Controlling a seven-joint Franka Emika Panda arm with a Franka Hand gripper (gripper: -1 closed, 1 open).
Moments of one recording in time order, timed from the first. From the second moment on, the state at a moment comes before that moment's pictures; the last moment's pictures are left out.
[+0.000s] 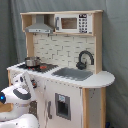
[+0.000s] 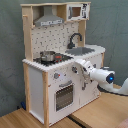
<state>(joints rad) -0.84 -1.44 1.60 -2.59 0.14 3.46 0.15</state>
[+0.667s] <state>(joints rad) -0.83 -1.44 1.60 -2.59 0.14 3.46 0.20</state>
